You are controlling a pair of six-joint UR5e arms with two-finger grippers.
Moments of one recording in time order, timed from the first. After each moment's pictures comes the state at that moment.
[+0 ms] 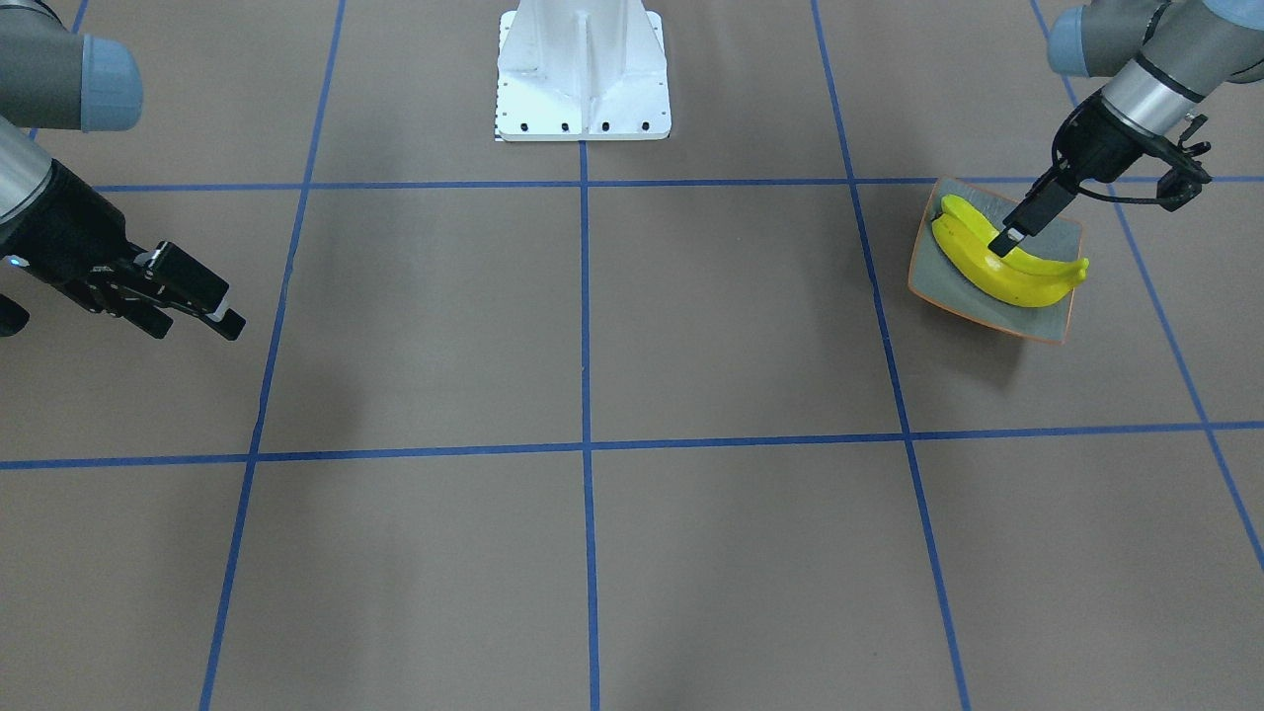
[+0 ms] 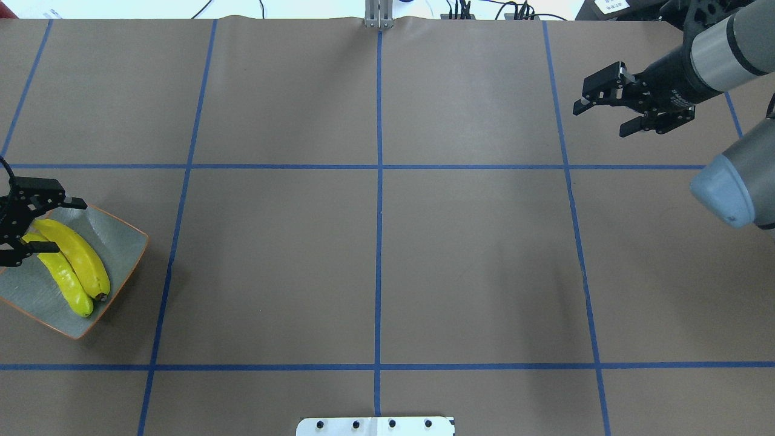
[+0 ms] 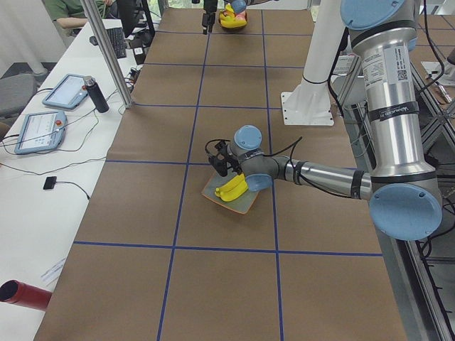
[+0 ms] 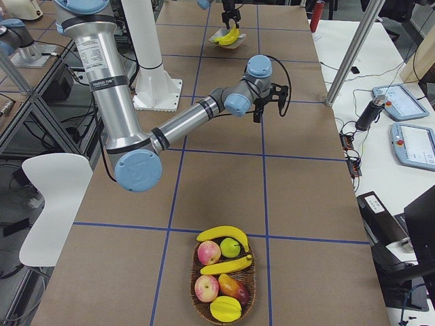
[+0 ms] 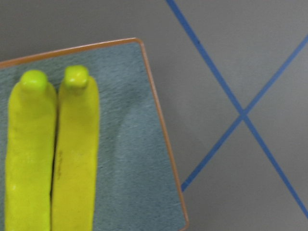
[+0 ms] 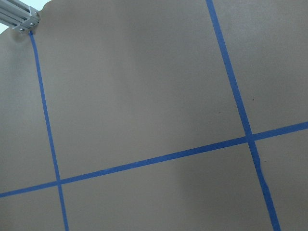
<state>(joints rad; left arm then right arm) -0.94 -1.36 -1.86 -2.62 -2.16 -1.90 1.08 -1.30 1.85 -1.23 2.33 1.17</state>
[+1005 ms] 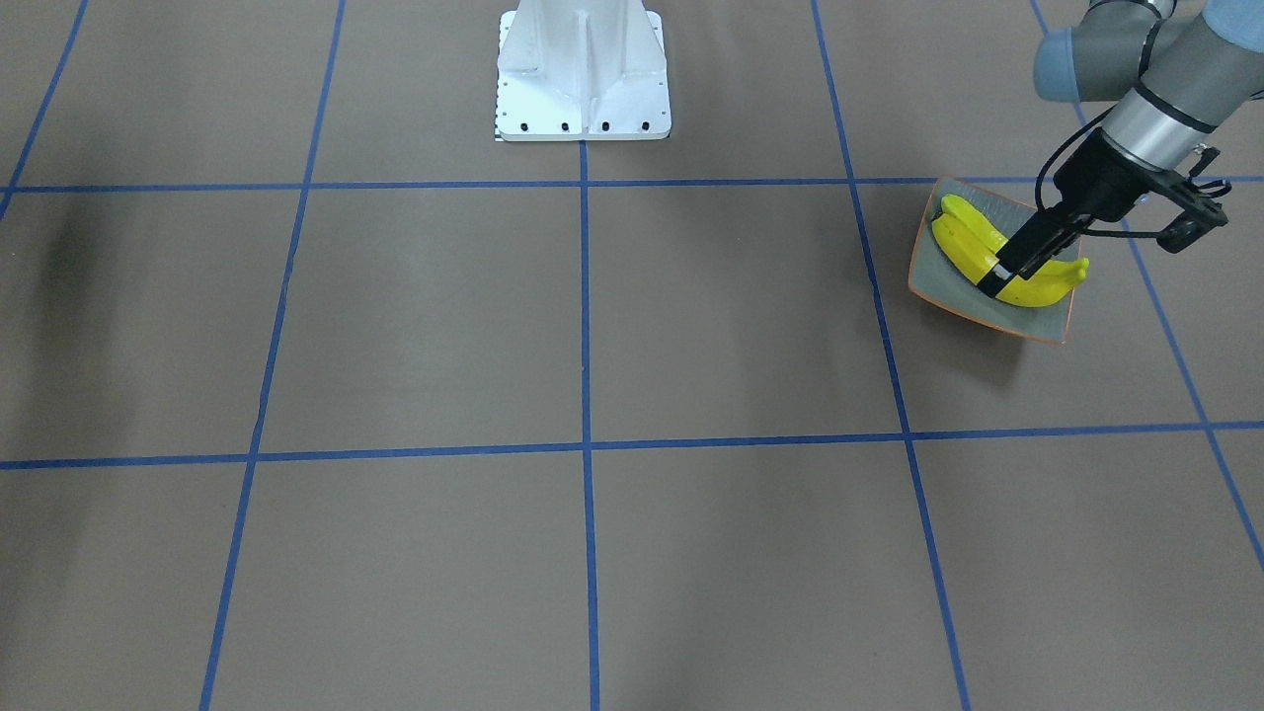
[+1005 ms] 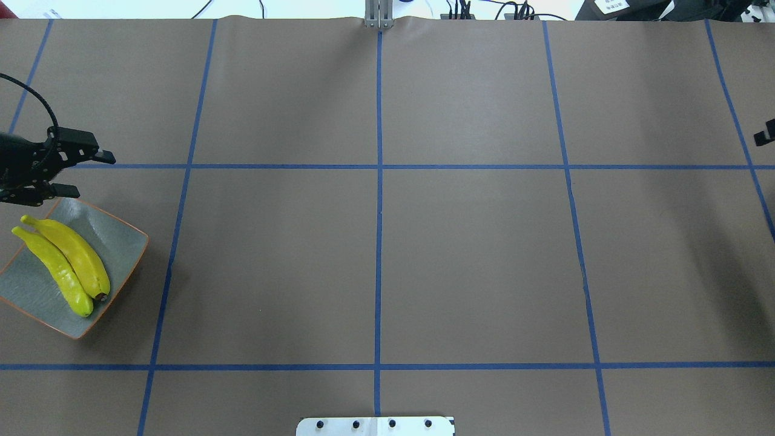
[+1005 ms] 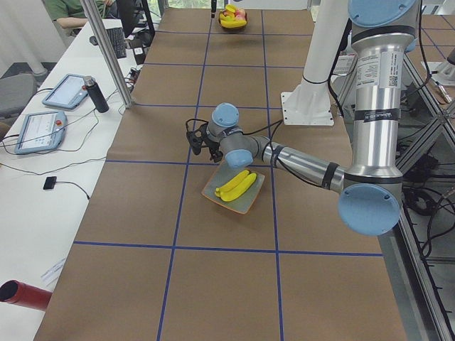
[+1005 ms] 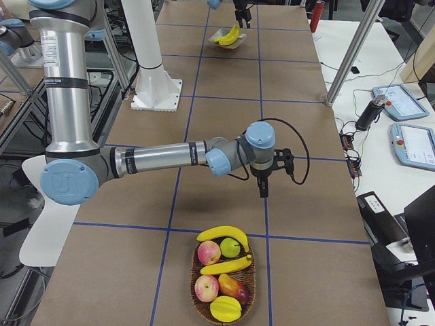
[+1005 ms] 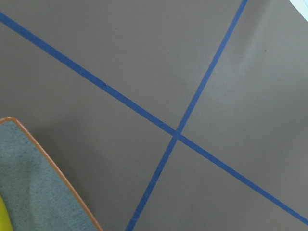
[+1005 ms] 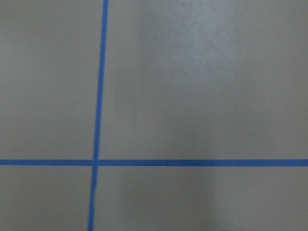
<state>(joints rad) -0.99 -1.55 -1.86 -2.36 -2.16 -1.61 1.41 -1.55 1.64 -1.26 2.33 0.28</state>
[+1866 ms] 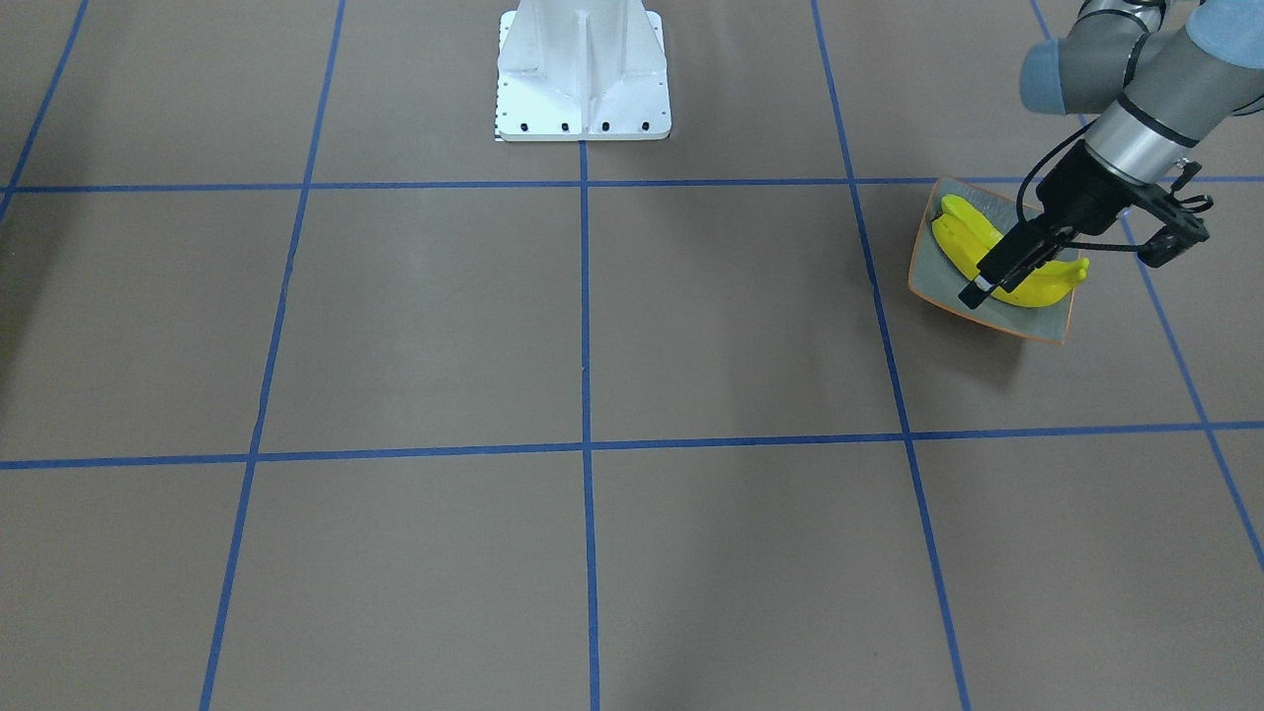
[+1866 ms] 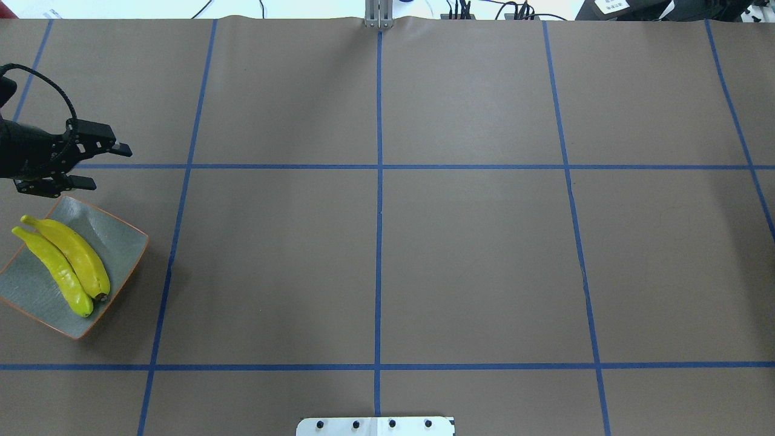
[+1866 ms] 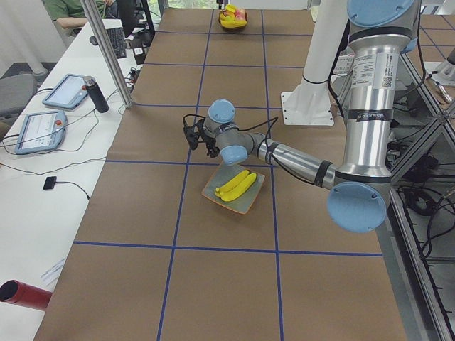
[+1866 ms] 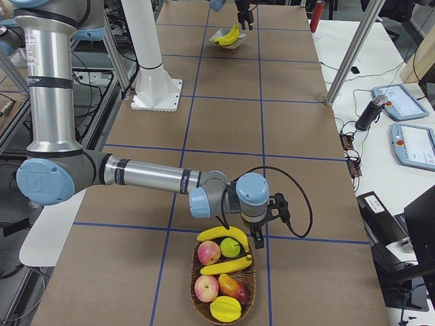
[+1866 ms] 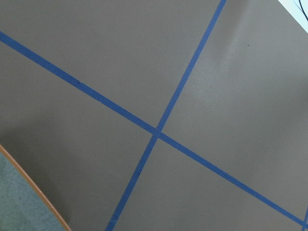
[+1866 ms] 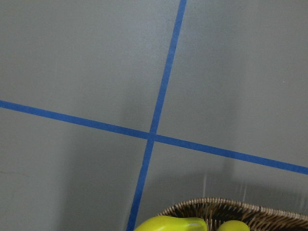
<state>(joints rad) -0.98 -1.60 -1.83 -2.36 -2.16 -1.61 1.57 -1.59 1.47 -1.26 2.36 -0.08</state>
